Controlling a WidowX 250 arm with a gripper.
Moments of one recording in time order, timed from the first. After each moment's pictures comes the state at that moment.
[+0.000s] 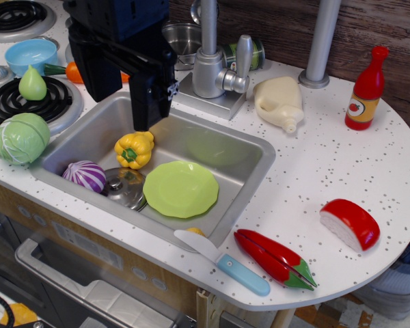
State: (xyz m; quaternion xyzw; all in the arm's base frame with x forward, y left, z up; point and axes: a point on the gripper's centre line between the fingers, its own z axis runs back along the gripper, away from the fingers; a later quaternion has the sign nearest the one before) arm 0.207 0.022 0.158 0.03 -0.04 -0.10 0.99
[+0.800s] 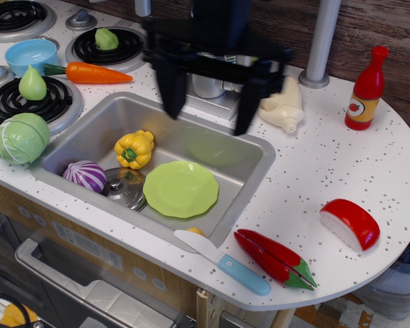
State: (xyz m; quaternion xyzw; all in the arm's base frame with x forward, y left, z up) arm 0.239 -0.042 0.151 0.03 -0.01 0.15 0.99
